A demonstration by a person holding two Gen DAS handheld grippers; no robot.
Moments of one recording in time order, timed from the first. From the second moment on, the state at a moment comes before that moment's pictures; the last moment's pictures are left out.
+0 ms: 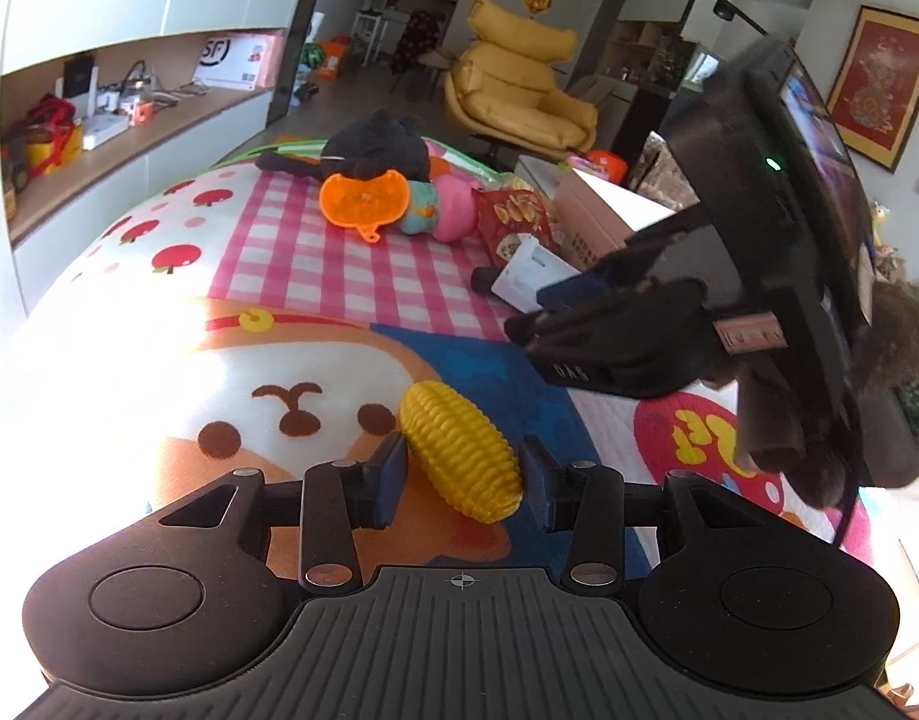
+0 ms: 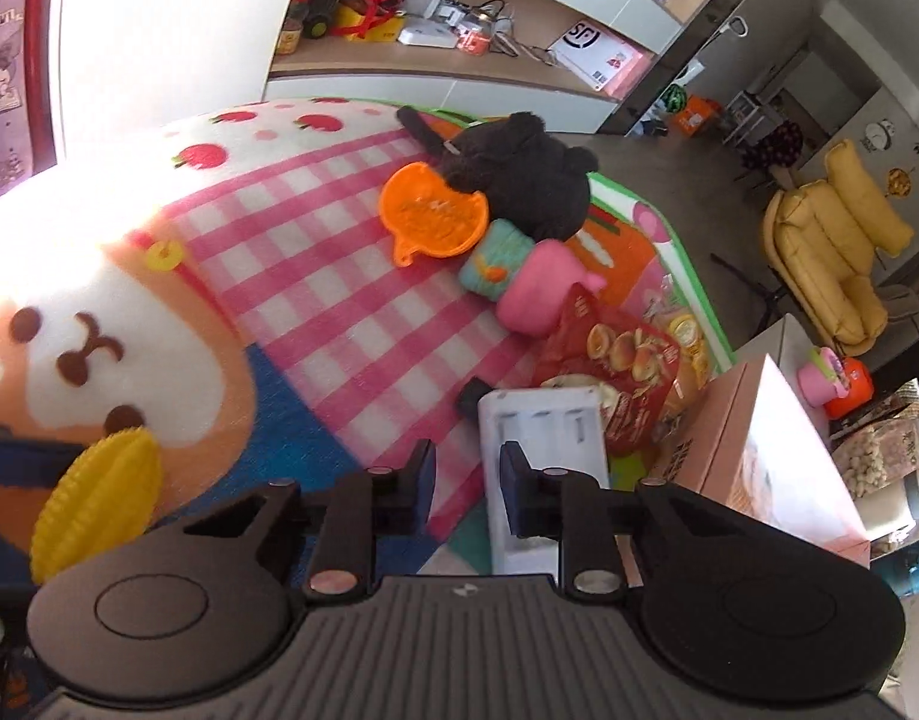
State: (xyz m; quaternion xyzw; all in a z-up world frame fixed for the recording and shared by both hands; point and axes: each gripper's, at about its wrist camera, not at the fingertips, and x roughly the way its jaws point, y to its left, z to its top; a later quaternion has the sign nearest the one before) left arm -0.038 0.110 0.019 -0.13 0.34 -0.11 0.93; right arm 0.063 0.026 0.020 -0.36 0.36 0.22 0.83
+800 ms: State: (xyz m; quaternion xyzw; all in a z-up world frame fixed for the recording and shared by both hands) left arm -0.024 0.053 0.024 -0.08 0.37 -0.14 0.92; right arm -0.005 -0.122 0.021 -0.19 0.36 0.16 0.90
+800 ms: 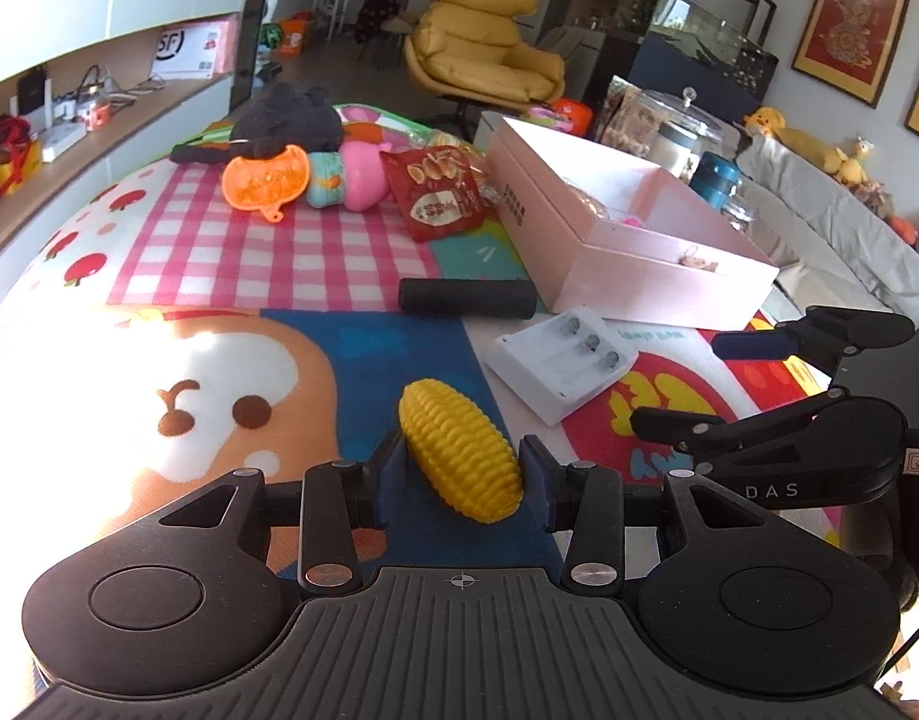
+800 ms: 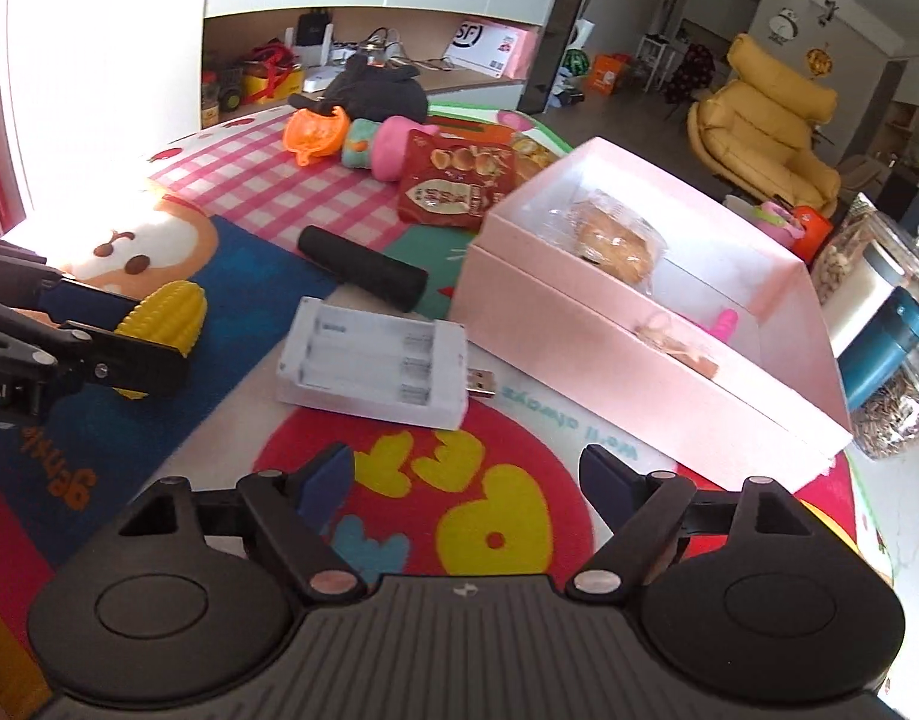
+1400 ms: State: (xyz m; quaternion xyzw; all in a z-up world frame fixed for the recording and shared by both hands) left arm -0.027 0.052 0.030 -0.02 0.38 -0.10 0.92; right arm 0.037 -0.077 0.015 -0.10 0.38 0.21 0.89
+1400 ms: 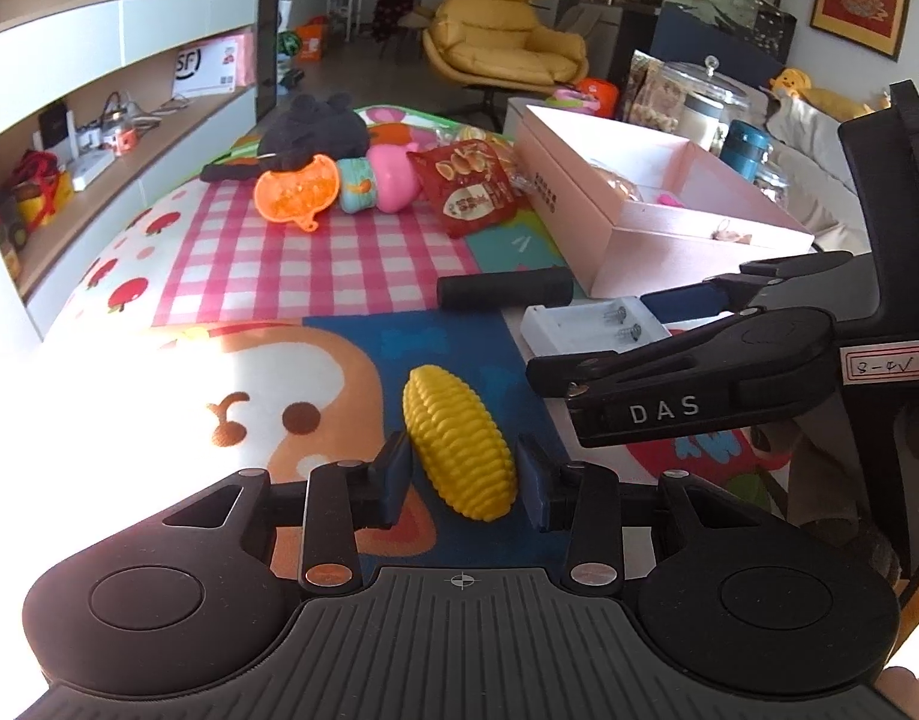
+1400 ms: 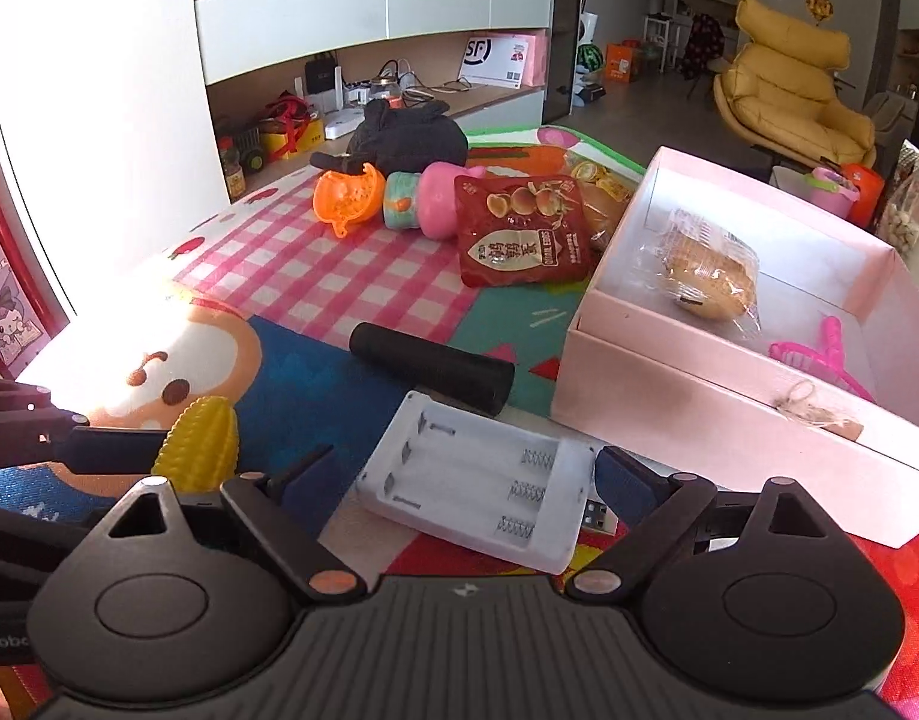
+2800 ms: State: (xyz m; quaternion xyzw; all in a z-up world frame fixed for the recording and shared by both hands) left arm 0.086 -0.081 0.073 0.00 0.27 -0.16 0.95; right arm -0.041 -0.232 0.061 -0.04 0.25 0.14 0.96
